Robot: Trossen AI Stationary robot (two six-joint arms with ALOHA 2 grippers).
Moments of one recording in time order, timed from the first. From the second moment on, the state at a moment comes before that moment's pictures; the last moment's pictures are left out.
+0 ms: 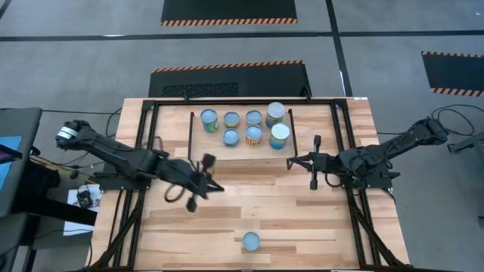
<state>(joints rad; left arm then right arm) -0.33 1.23 0.92 -0.19 -0.11 0.30 0.34 0.69 0.36 0.21 0.52 -0.16</state>
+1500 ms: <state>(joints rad) -0.61 1.98 1.32 -0.03 -0.21 0.09 0.43 1.11 0.29 0.57 0.59 0.14</state>
